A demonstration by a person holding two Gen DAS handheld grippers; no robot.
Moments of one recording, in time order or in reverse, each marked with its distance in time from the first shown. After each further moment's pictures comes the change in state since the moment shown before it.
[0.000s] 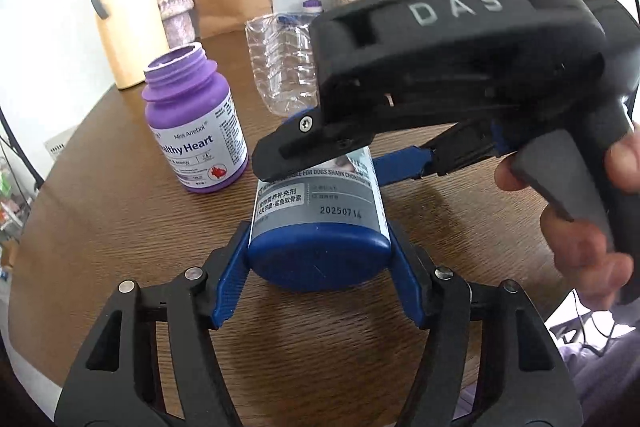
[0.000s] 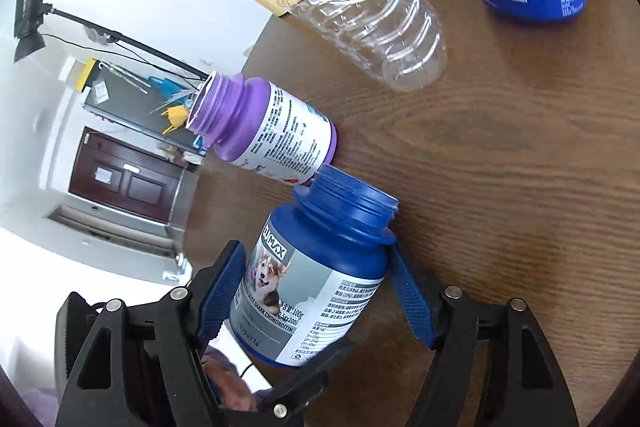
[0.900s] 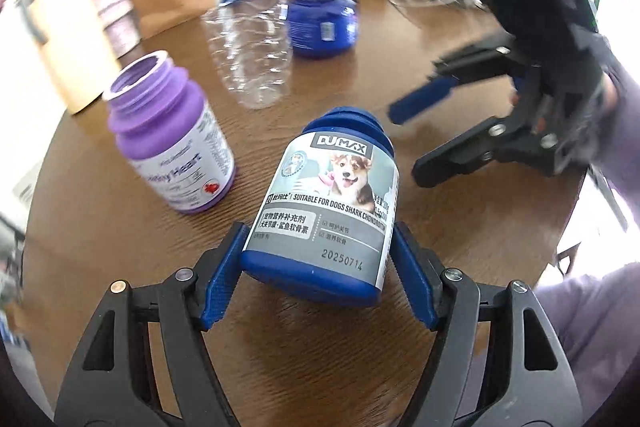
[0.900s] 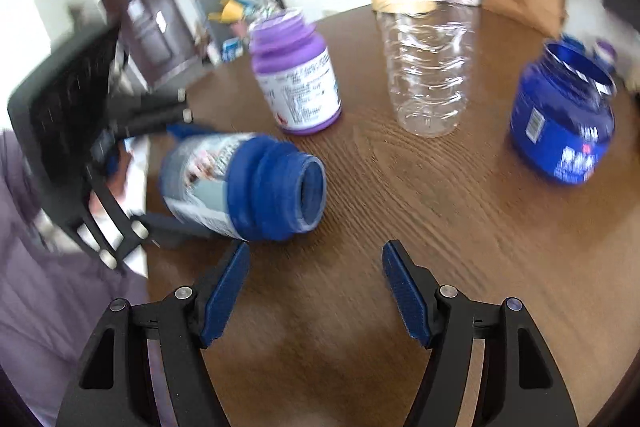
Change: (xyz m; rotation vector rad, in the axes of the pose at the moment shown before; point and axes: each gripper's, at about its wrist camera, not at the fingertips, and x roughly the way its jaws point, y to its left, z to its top) left arm 0.002 0.020 0.012 0.165 0.107 -0.114; right arm -0.043 -0.018 -0.034 -0.614 0.055 -0.083
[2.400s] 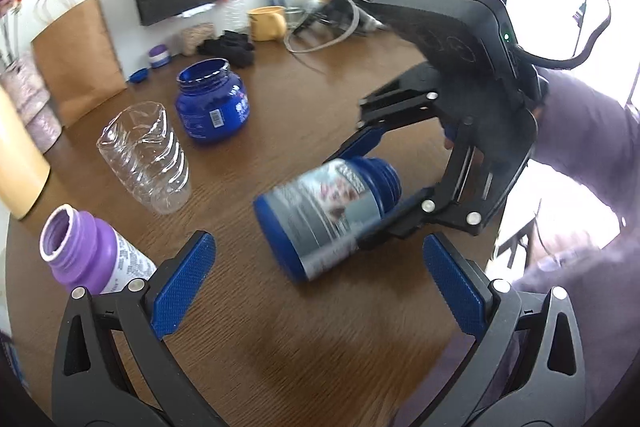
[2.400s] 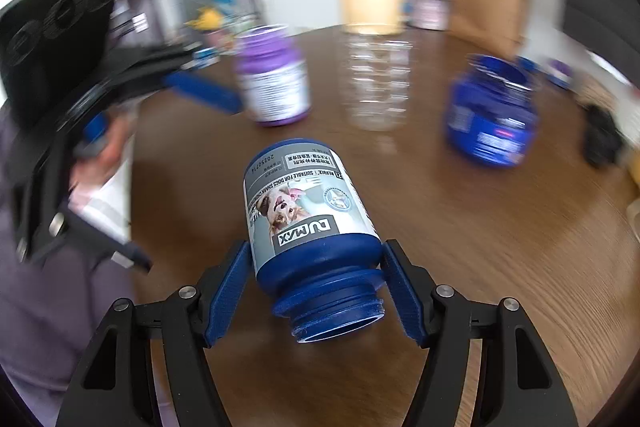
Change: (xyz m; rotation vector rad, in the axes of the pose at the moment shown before) left arm -0.002 -0.042 0.046 0.289 -0.118 -0.270; right arm -0.036 0.026 -0.029 -0.201 -0.022 -0.136
